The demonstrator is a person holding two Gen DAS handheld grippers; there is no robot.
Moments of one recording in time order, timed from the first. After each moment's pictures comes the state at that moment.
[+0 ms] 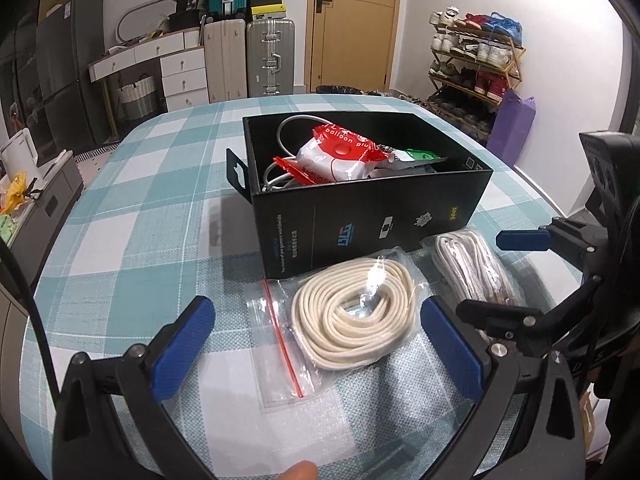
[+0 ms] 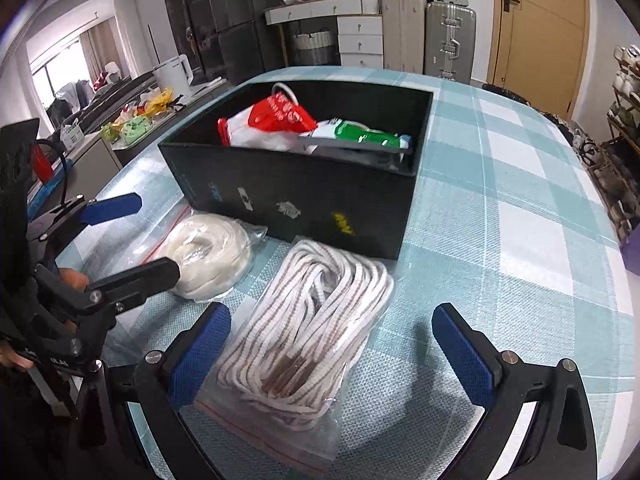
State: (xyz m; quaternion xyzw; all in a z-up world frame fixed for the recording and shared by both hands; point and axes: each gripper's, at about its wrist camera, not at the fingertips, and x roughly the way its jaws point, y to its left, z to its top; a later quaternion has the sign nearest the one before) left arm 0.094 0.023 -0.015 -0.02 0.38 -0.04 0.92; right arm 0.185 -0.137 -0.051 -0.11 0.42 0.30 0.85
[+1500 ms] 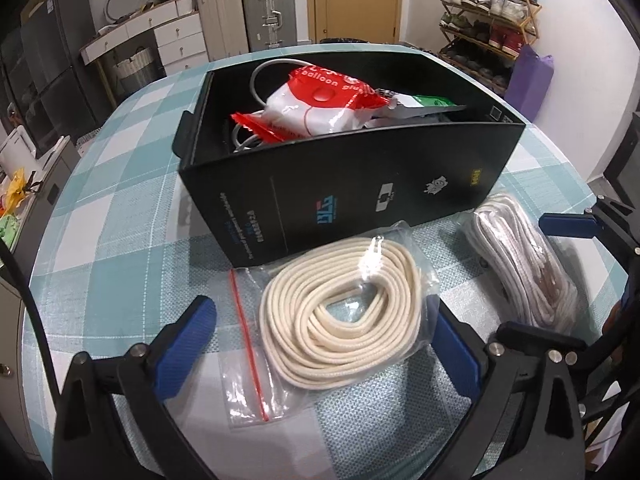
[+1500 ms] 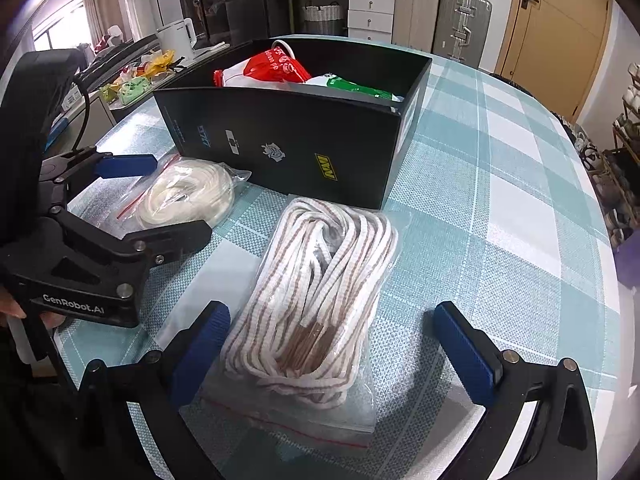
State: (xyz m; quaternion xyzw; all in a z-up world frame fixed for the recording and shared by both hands) left arm 0.131 -0.003 -0.034 0.01 0.46 -0.02 0.89; right arm 0.180 -0.147 -0.063 -0.17 0.44 0.29 0.83
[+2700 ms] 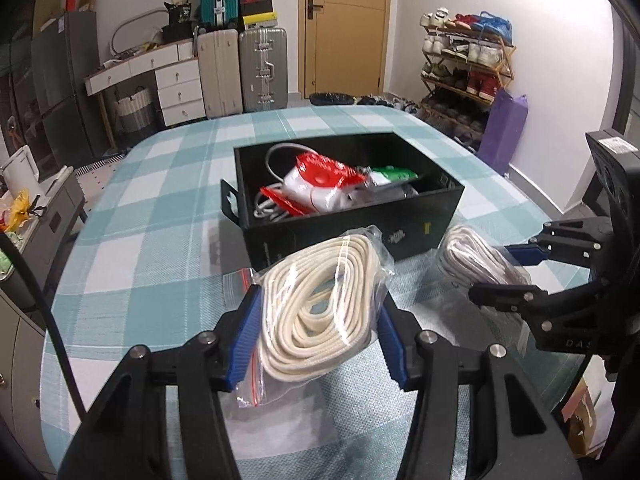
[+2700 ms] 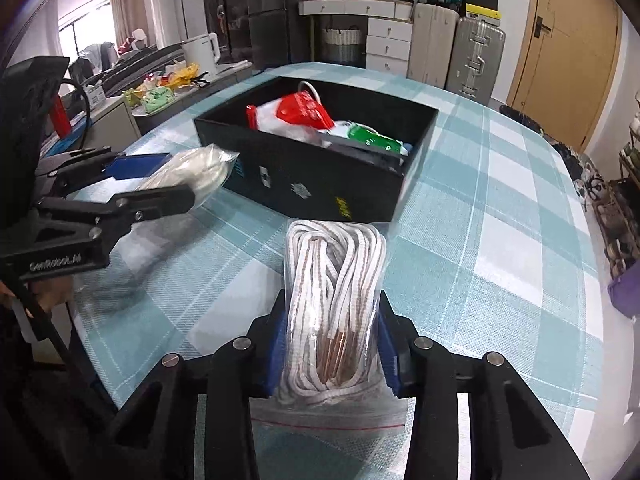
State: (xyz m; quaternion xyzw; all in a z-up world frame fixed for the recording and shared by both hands) left arm 0.086 0.012 0.014 0.00 0.37 -0.05 0.93; right arm 0.161 -0.155 -0.033 -0.18 0.39 0.33 0.84
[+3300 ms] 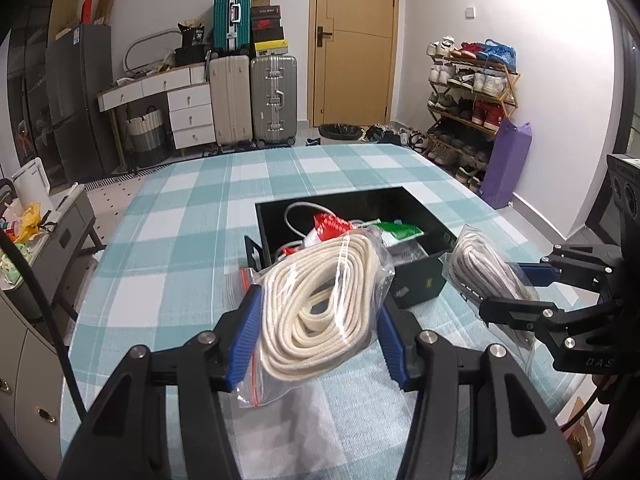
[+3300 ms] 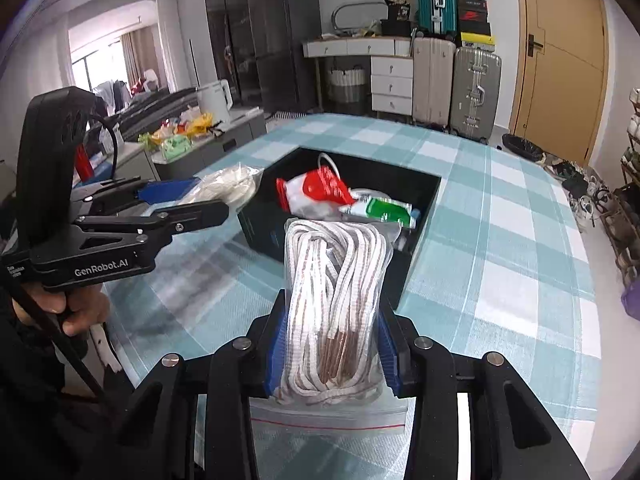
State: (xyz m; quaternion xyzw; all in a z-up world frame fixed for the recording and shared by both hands) left arm 0.088 0.024 0.049 -0.01 0.32 -0.03 0.95; right arm 0.144 -0.156 0.013 -0.12 0.34 0.36 0.86
